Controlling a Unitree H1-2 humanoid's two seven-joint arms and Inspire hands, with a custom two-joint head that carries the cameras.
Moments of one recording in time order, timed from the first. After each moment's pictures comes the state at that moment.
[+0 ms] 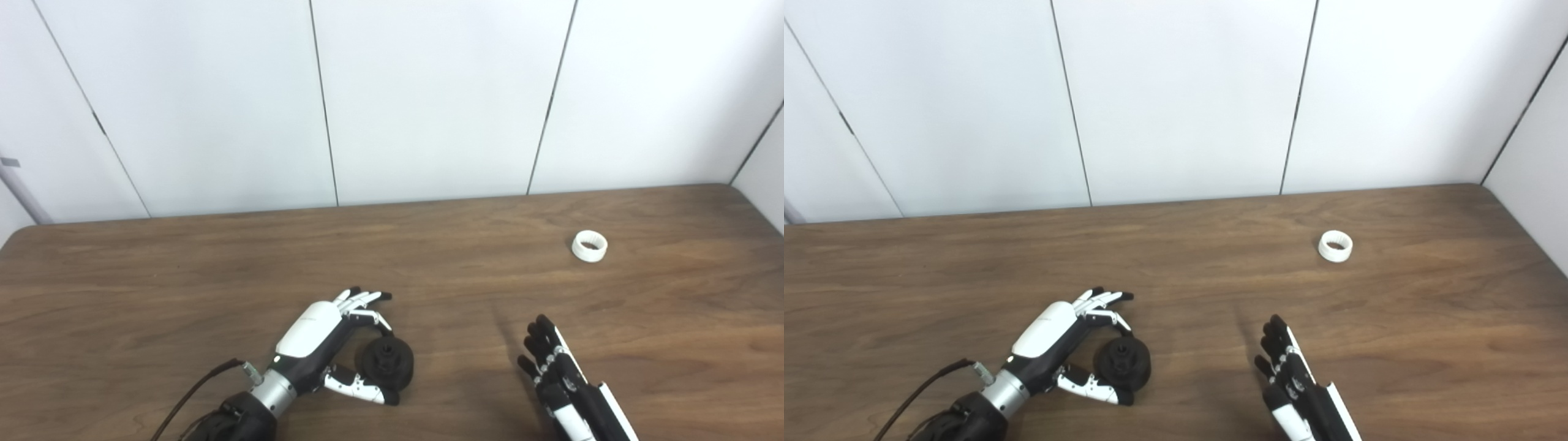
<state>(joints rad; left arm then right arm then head) -0.26 0.27 -0.43 0.22 0.56 -0.34 -0.05 0.37 -0.14 0.13 -0.37 0.21 -0.08 0.04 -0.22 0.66</state>
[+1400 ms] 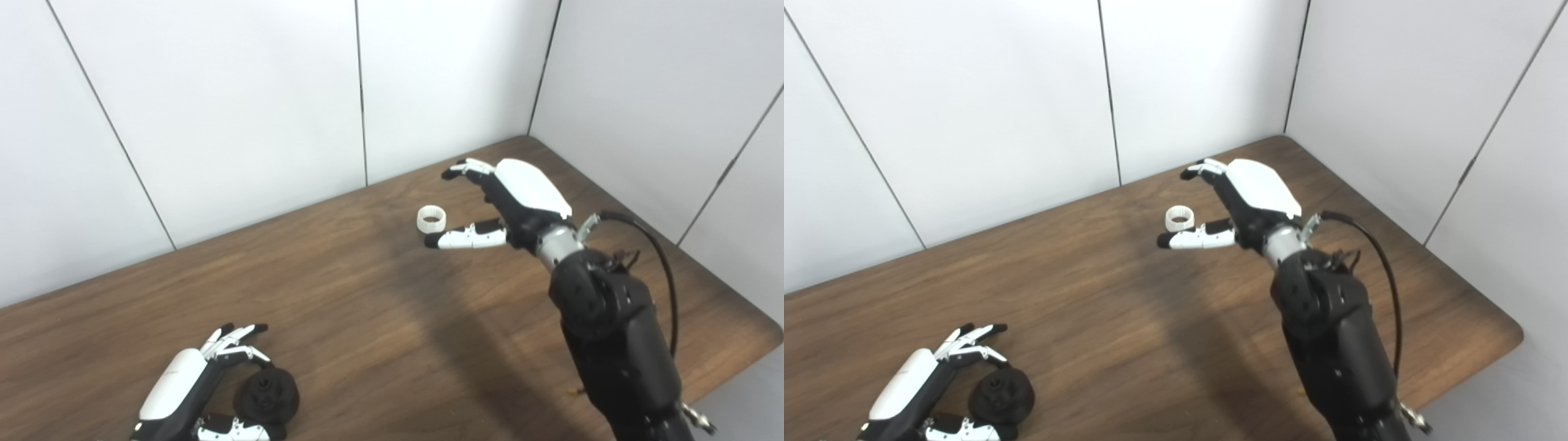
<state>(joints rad) -0.34 0.34 -0.46 0.32 0.46 -0.46 -0.08 -0.22 -0.35 -0.19 -0.61 -1.09 0.47 0.68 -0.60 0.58</state>
